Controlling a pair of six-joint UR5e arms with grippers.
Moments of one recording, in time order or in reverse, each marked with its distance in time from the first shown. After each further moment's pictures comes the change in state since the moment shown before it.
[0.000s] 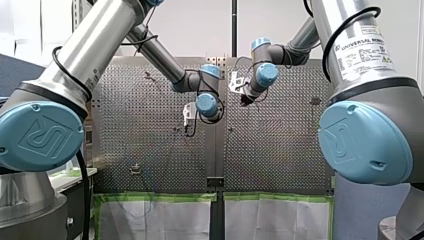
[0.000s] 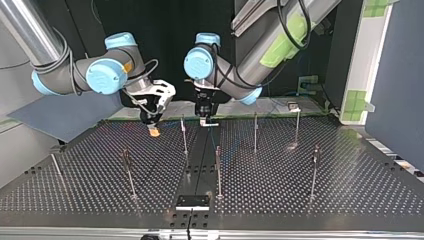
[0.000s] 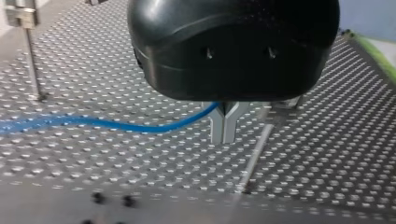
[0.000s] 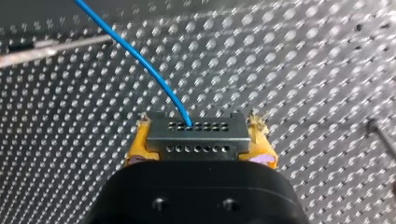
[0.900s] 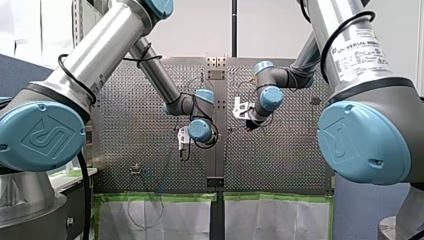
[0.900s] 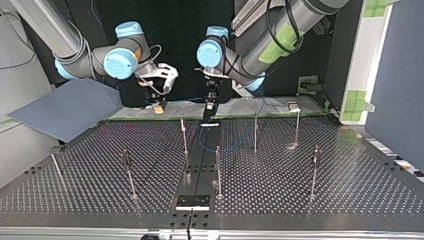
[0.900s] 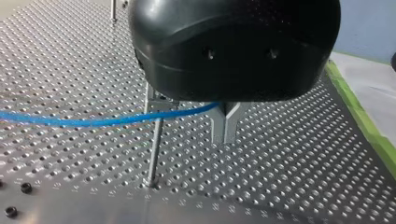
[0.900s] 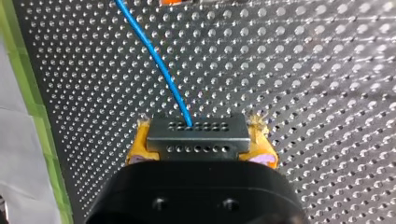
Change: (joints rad) left arm 0.017 -0.080 -0.155 0.201 0.049 -0.041; right arm -0.018 0.044 0.194 -0.122 0.008 -0.059
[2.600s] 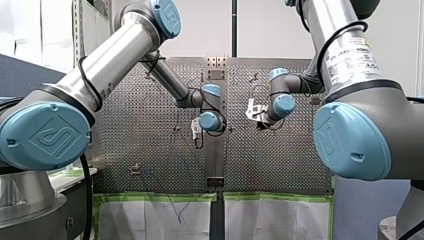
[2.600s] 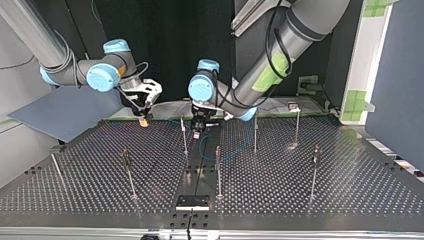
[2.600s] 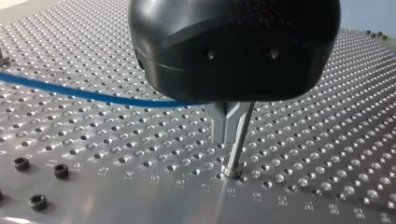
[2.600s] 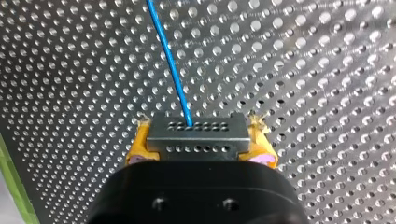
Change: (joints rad) left arm 0.050 -0.124 0.339 -0.113 0.113 -0.027; right arm -0.128 0.063 -0.050 -0.096 -0.106 0.037
